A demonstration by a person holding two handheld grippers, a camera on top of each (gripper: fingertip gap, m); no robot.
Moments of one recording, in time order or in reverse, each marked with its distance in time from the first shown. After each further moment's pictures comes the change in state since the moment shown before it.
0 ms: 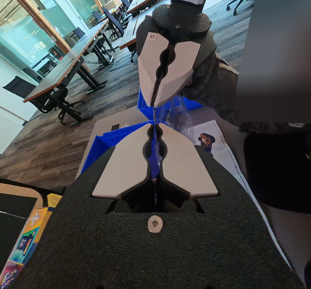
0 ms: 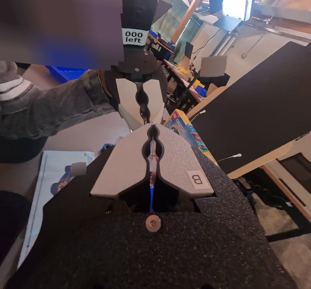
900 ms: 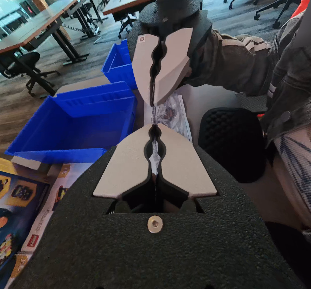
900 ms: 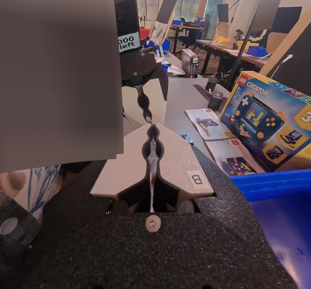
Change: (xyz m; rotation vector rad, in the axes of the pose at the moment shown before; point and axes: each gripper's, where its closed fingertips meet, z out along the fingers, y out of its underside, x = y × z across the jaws) left arm 0.096 0.069 -0.017 -0.076 0.038 -0.169; right arm -0.107 0.041 0.024 -0.017 -0.165 0.451
